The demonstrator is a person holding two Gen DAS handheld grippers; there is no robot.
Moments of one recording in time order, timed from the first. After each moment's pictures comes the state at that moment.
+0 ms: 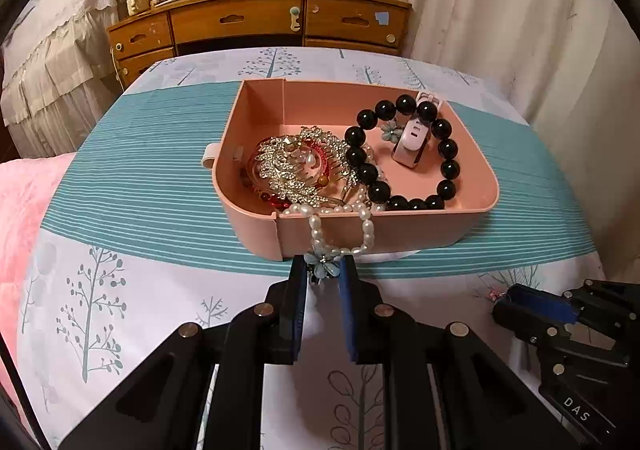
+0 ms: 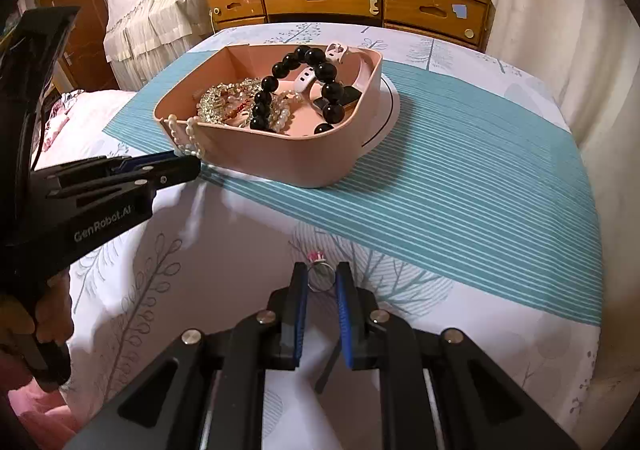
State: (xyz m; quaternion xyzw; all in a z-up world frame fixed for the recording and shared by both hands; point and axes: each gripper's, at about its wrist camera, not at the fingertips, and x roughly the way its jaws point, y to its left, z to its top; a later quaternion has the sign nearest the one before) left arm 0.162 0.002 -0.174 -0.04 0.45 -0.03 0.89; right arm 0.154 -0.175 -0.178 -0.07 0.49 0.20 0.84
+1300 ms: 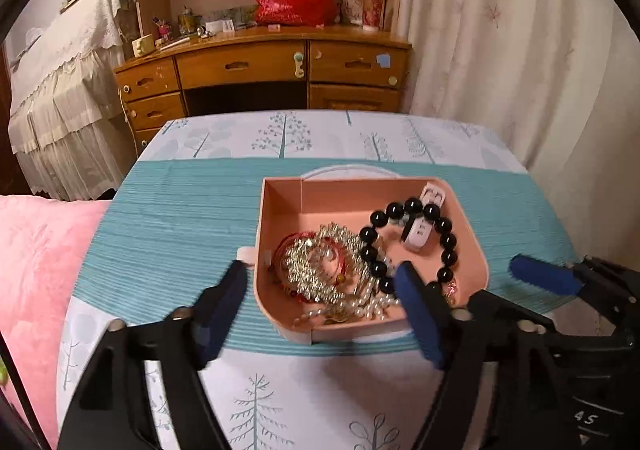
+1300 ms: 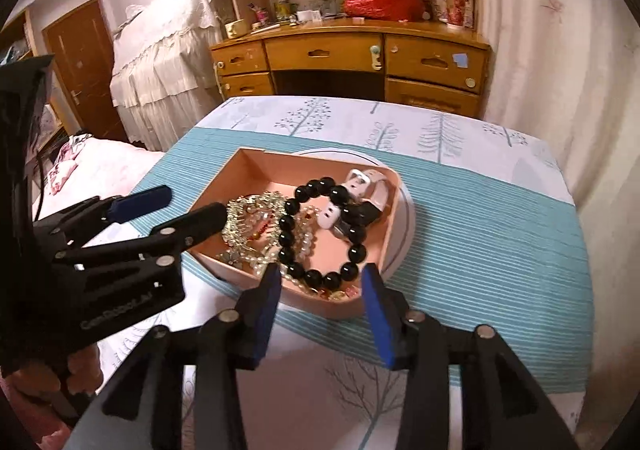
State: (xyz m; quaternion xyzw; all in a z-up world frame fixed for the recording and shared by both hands) left arm 0.187 0.013 -0.120 -0.01 0.41 -0.01 0.91; right arm 0.195 -0.154 -0.125 -0.03 0.43 0.20 0.88
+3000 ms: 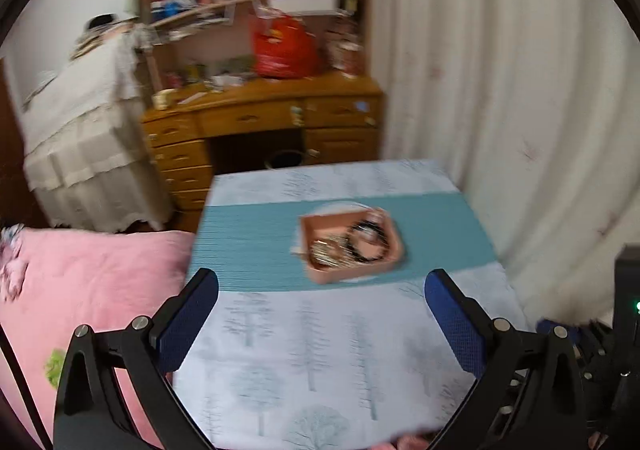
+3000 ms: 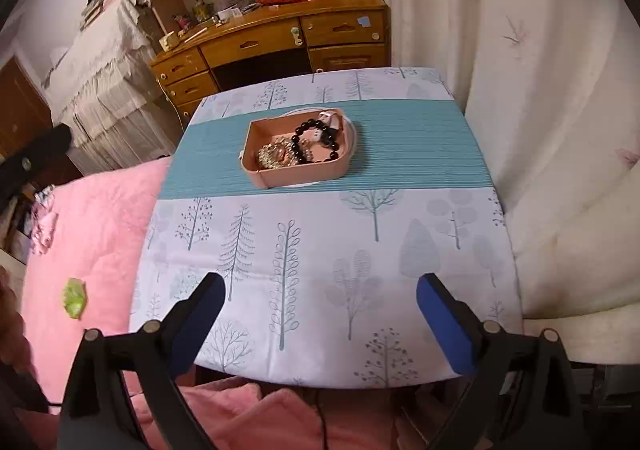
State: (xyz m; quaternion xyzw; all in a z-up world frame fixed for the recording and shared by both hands) left arm 0.013 0.027 0.102 0.04 0.38 -0.05 0.92; right arm 0.005 -0.161 0.020 0.06 0.52 0.05 0.85
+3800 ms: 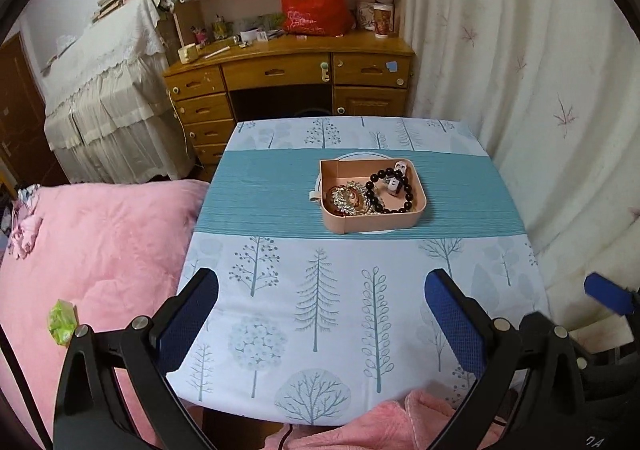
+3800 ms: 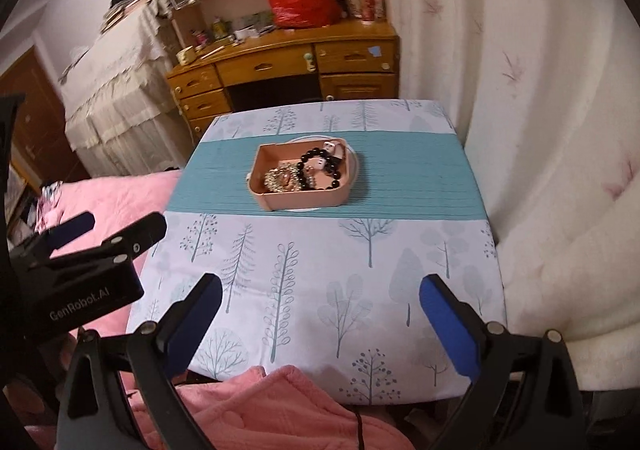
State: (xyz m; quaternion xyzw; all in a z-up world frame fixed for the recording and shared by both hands) left arm 0.000 0.032 0.048 0.01 0.43 0.02 0.90; right arm -0.006 -0.151 0.037 0.03 0.46 0.07 0.89
